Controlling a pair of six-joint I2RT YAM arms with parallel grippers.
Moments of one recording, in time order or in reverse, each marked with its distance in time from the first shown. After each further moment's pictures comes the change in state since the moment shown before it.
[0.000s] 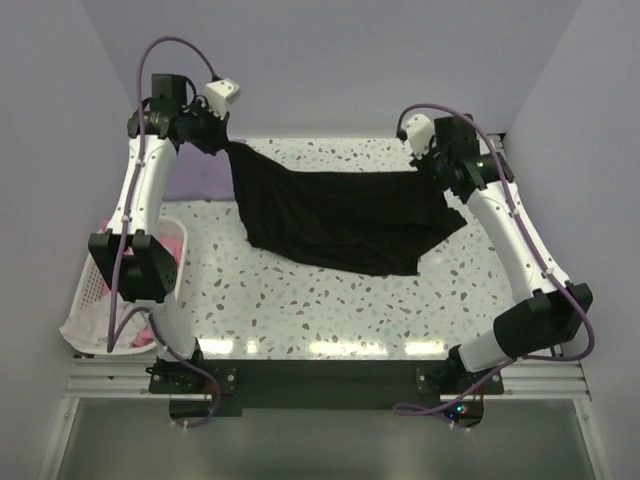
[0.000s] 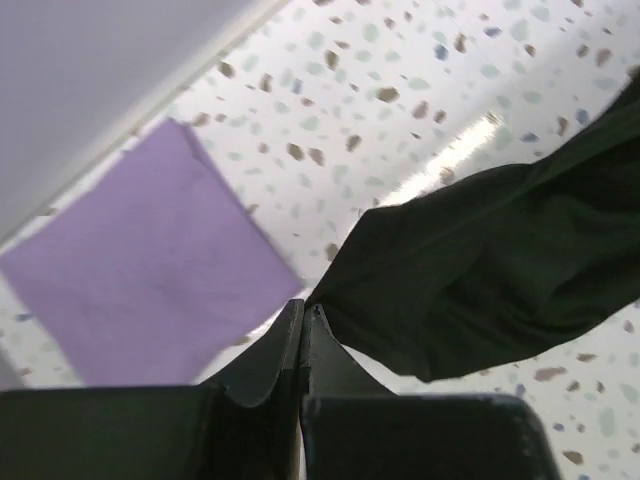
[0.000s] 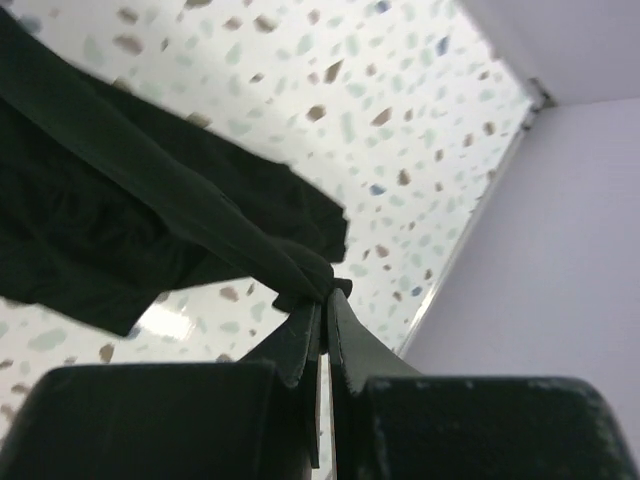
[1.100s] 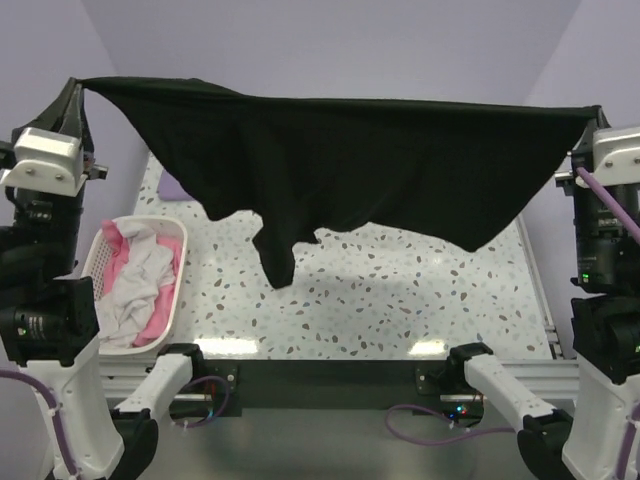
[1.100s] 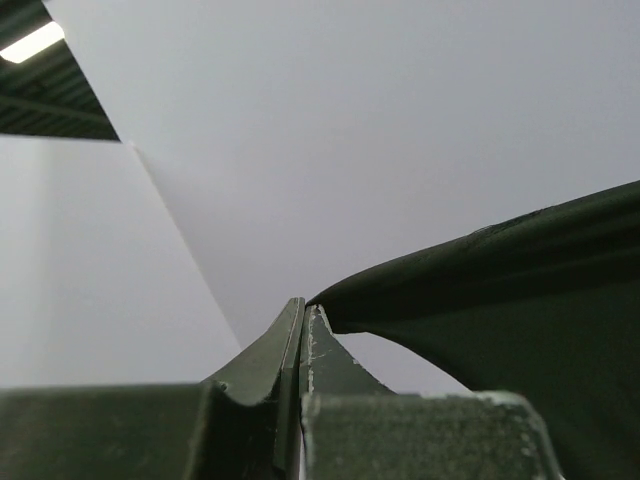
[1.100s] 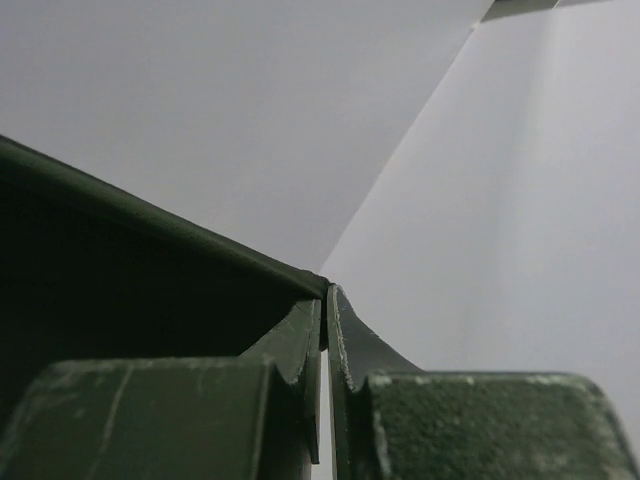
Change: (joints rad) left arm 0.036 -0.979 -0.231 0.648 -0.296 -0.120; right arm -0.082 -0.618 0.199 0.416 0.029 -0.108
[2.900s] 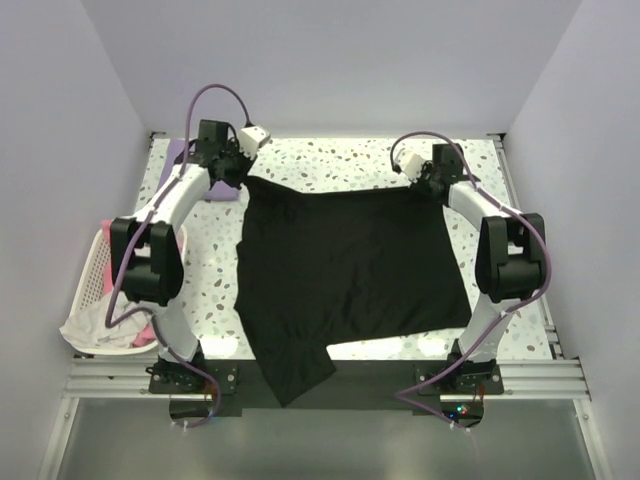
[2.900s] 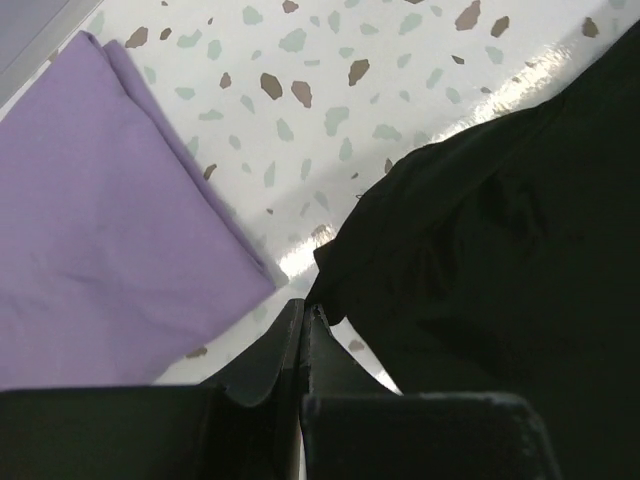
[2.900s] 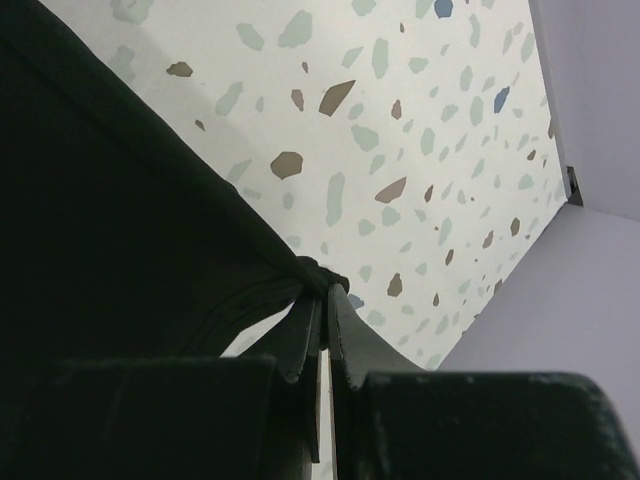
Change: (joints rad) left arm -0.156 1.005 -0.179 -0.223 0.033 0.111; right arm -0.098 1.004 -0.454 0.247 -0.155 -0.320
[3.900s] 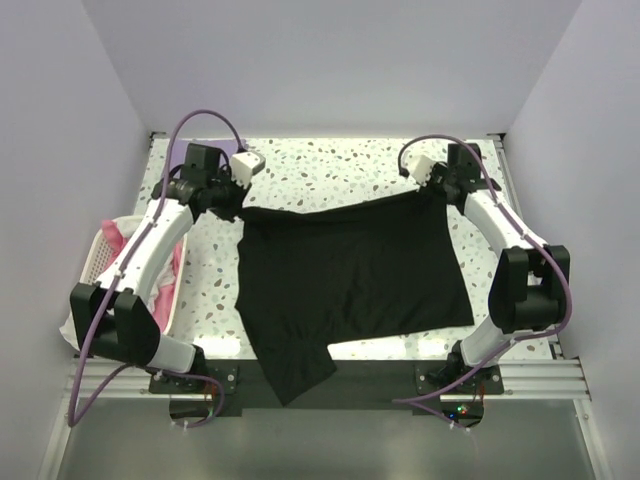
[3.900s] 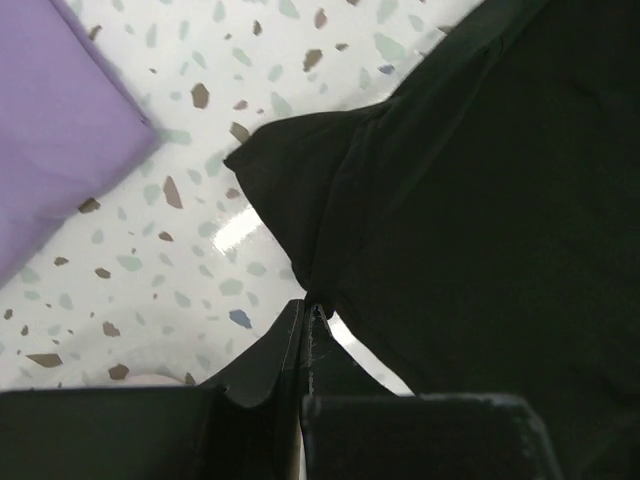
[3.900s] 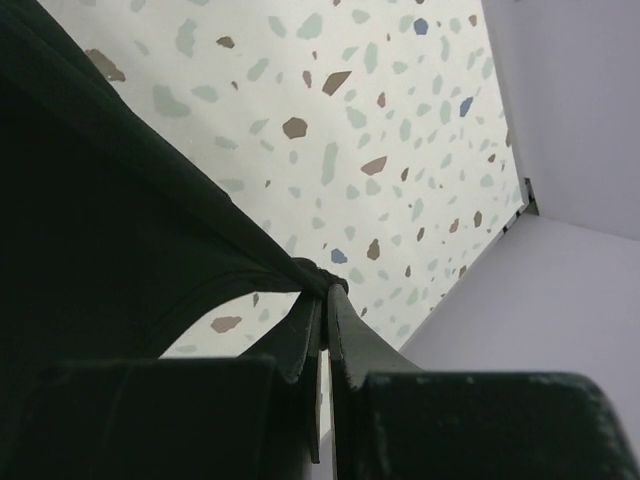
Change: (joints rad) left arm -0.060 -0.444 -0.268 -0.238 -0.016 -0.105; right arm -0.027 -0.249 -0.067 -0.144 -0.121 -0.080
